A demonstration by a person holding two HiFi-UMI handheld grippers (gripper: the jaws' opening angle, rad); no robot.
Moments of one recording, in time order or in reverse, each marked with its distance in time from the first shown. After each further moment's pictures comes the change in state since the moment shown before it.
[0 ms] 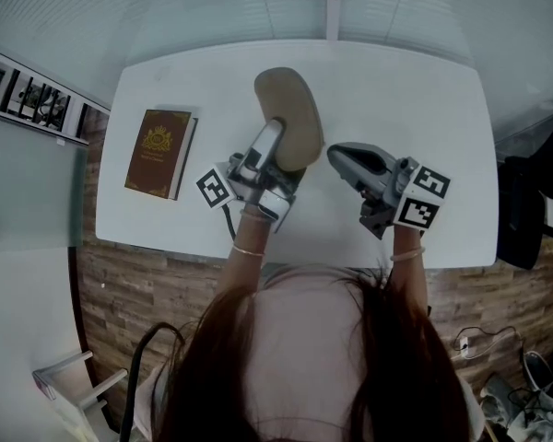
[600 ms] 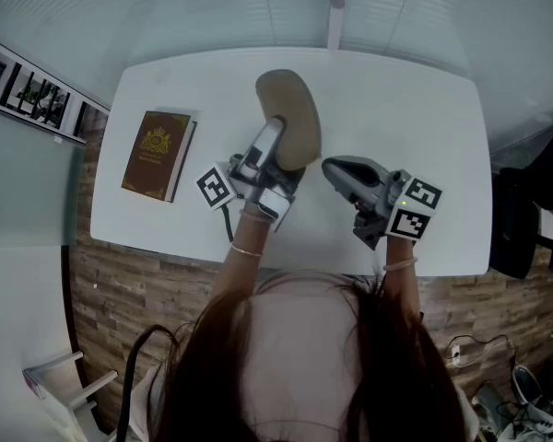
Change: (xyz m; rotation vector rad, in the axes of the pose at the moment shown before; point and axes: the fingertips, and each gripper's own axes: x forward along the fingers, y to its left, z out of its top) left arm 0.004 0.007 0.008 -0.001 -0.037 0.023; right arm 0.003 0.004 -0.011 0.017 0.025 0.005
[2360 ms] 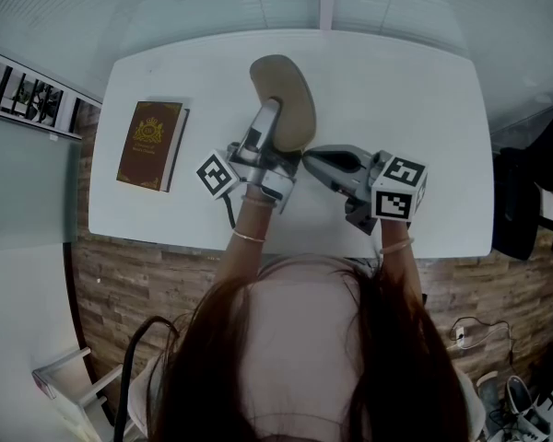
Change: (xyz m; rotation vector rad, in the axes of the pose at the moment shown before) left arm -0.007 0.023 0.003 0.016 -0.064 0.084; right arm 0.021 0.004 -0.036 0.004 0.156 0.014
